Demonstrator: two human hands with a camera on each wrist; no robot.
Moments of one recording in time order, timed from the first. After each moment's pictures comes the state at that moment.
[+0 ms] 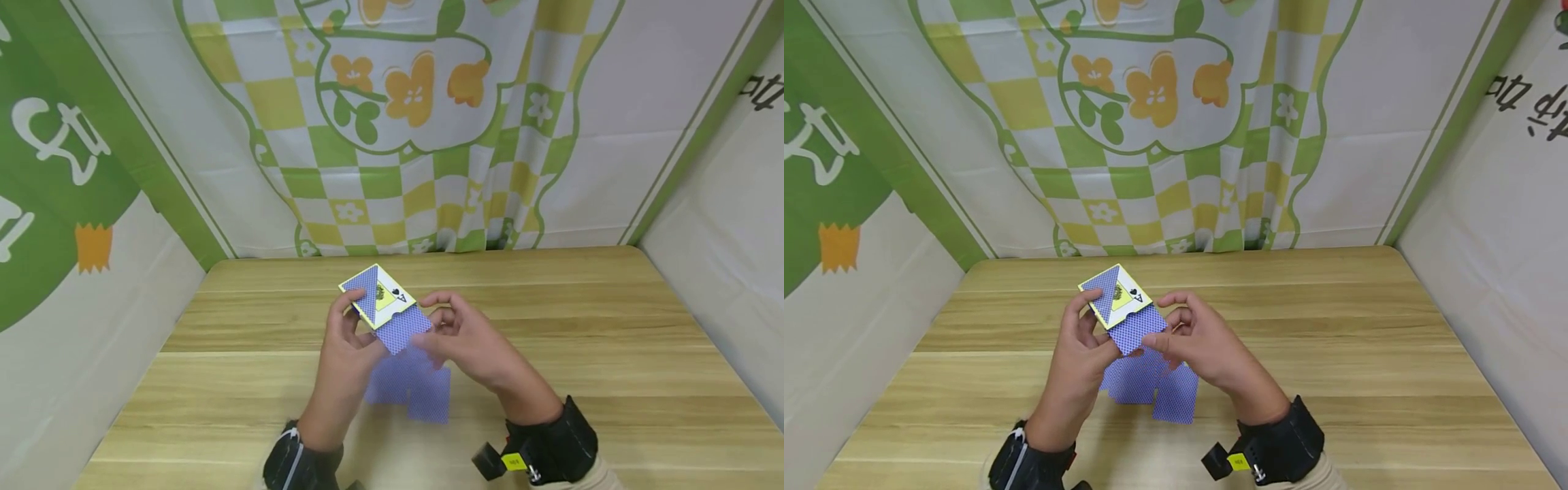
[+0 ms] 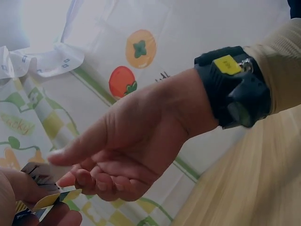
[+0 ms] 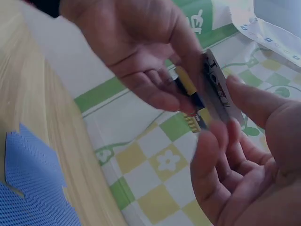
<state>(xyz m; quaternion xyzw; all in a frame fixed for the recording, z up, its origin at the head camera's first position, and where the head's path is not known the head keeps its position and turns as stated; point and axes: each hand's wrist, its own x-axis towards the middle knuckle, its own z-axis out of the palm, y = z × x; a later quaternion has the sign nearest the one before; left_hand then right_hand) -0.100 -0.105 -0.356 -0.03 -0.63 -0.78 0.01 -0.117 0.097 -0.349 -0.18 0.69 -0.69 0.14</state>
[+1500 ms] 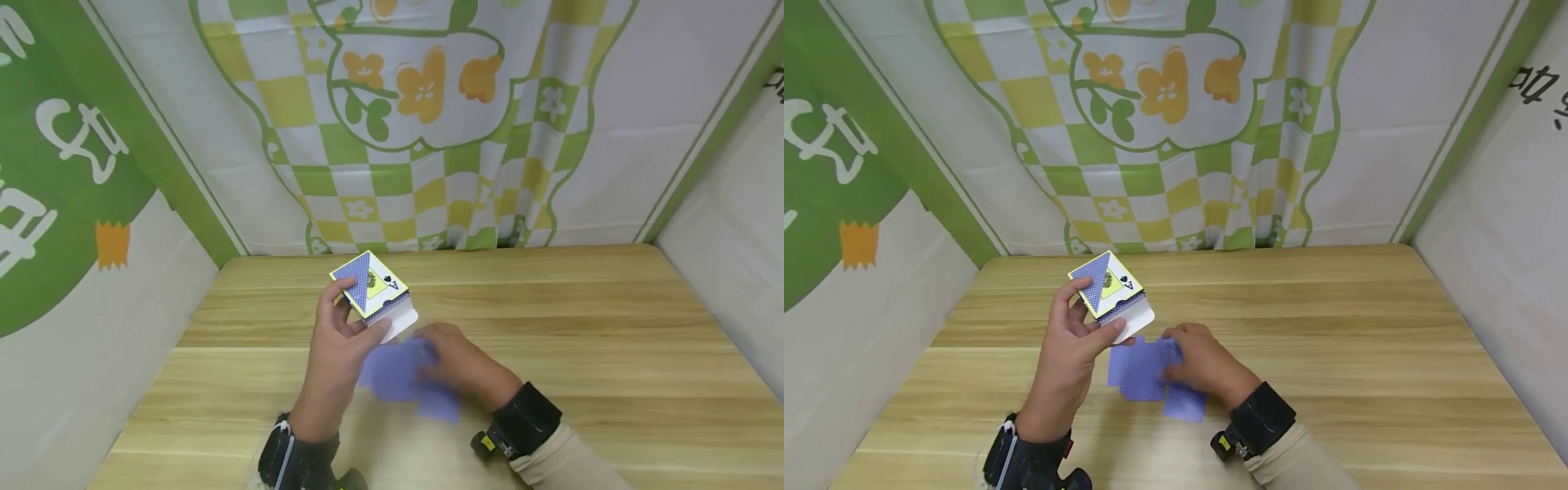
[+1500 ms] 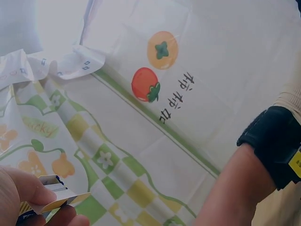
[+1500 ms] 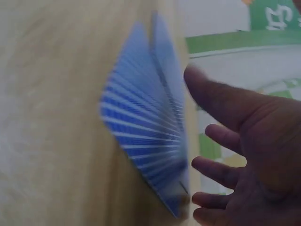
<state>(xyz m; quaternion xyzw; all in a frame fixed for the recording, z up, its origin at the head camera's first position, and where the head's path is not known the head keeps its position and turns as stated) -0.100 -0.124 -0.339 -0.04 -0.61 -0.79 0.04 -0.148 0.069 -0.440 -0.23 0.89 -0.38 0.08</state>
